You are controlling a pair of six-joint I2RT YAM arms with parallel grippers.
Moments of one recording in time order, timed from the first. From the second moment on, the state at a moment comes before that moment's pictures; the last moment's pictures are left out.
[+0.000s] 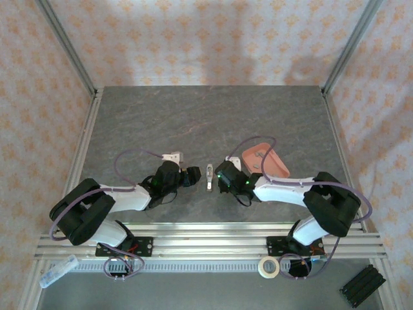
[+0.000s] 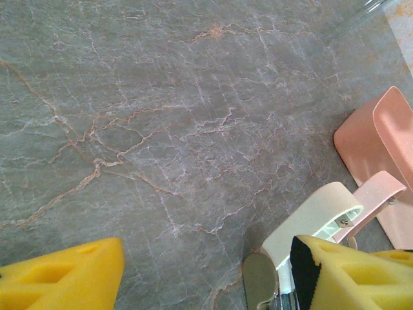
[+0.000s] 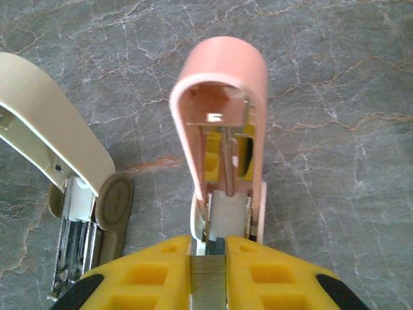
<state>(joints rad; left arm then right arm) -0.64 1.43 0.39 0.47 -0.05 -0.76 0.91 1.50 0.70 -0.20 0.25 0.76</state>
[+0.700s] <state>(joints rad) -0.64 1.41 0.30 0.61 -0.01 -0.74 0.77 1.19 0.63 -0.43 0.21 0.81</state>
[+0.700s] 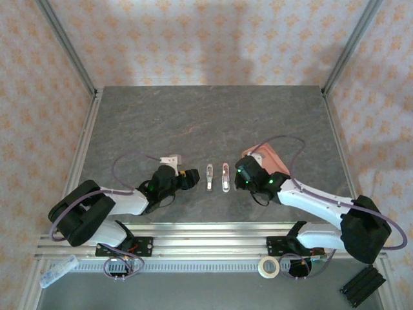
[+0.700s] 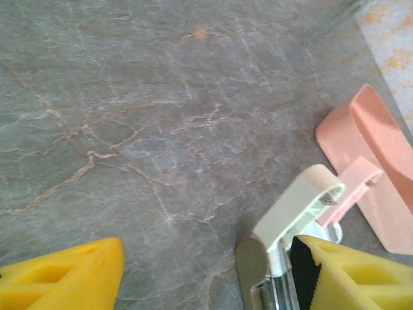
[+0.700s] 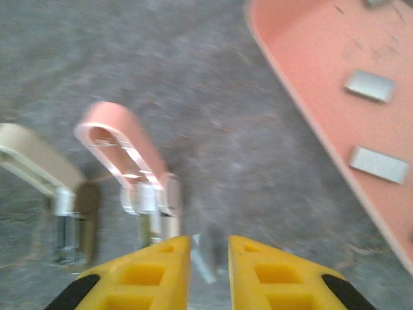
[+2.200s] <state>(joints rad) -0.64 1.09 0.24 0.42 0.00 -0.43 0.73 1.49 0.79 -0.73 -0.13 1.07</state>
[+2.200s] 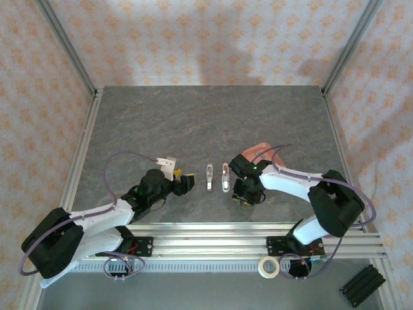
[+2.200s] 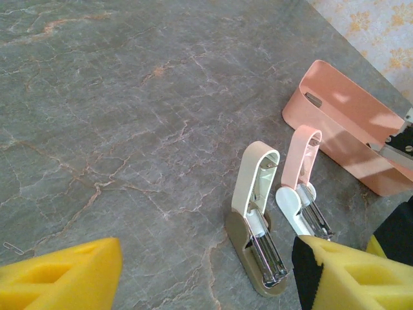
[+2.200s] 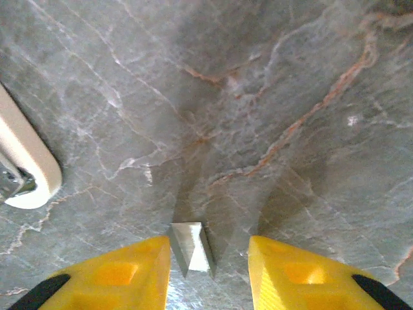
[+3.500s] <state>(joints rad) -0.63 0.99 0.29 0.43 0.16 -0.07 0.73 1.34 0.89 -0.68 -0.10 0.81</state>
